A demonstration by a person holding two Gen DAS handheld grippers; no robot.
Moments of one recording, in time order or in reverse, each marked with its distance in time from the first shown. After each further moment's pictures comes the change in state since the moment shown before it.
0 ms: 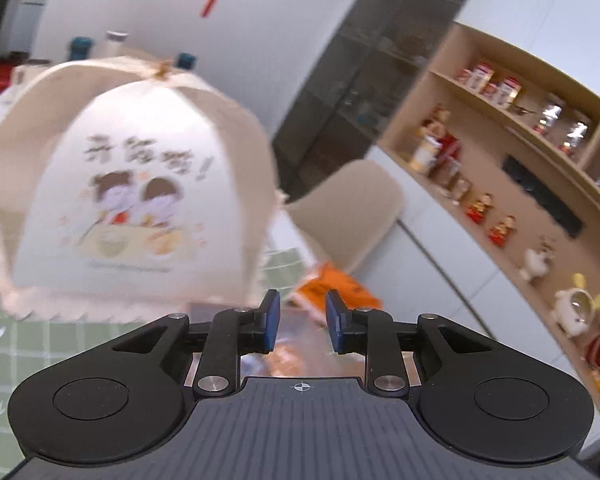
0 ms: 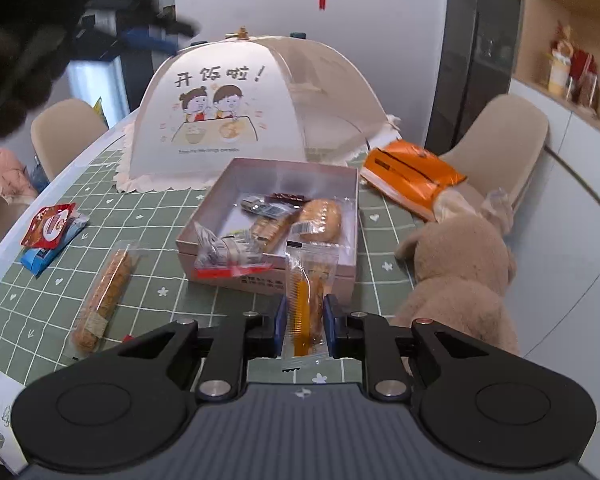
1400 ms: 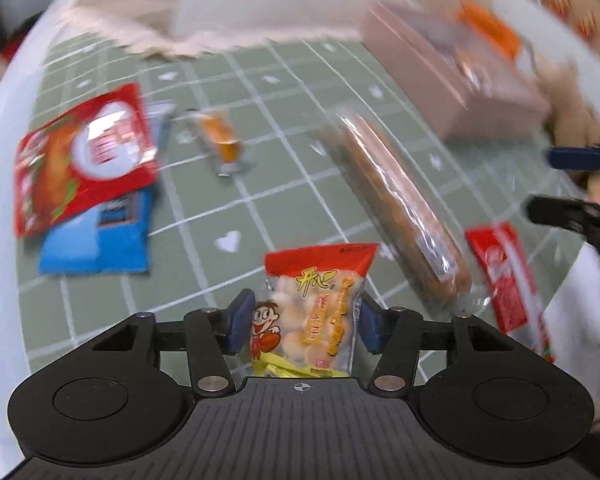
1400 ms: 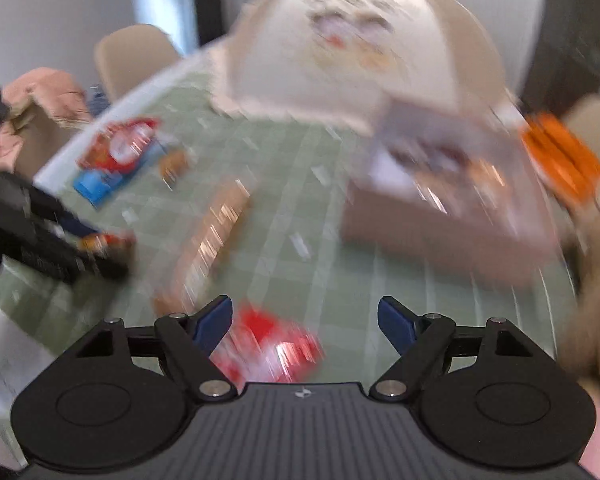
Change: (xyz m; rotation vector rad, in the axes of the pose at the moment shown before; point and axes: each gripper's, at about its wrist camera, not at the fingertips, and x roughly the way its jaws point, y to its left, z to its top) left arm -0.051 0.172 -0.166 0.174 0.444 0.281; right arm 0.090 0.179 0.000 -0.216 0.120 0.164
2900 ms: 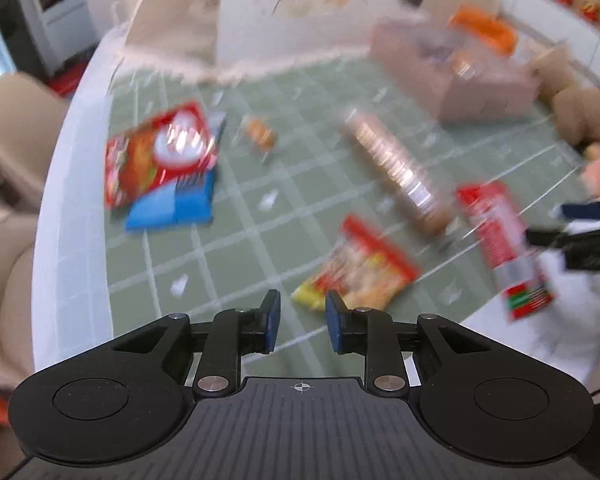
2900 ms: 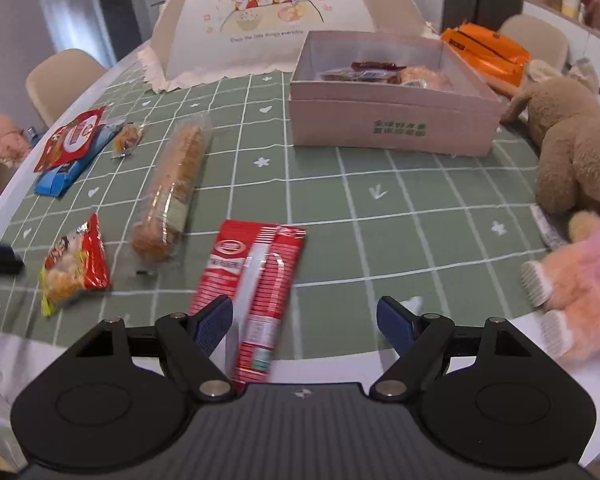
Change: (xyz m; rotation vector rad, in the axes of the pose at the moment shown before) left arm -0.072 -0.048 -0.057 0.122 -0.088 0.163; right arm -0.023 -0.011 -0.105 0.272 0.038 -0.140
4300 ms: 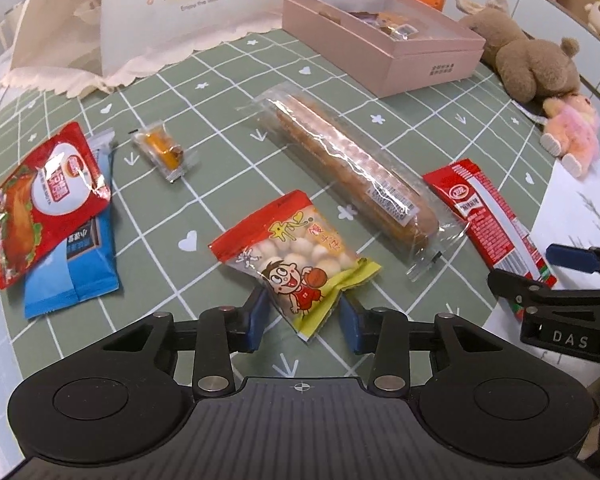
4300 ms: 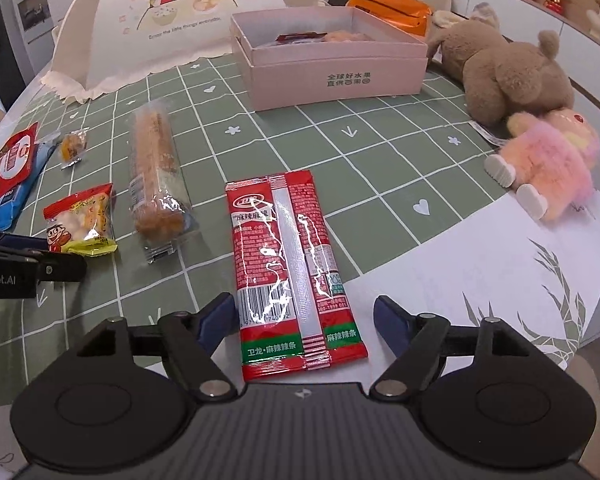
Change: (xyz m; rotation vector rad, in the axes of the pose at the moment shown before) left arm 0.083 0.009 0.029 0.181 0.085 -0.217; right arm 0.007 0.085 -0.024 0.317 0.035 -0.307
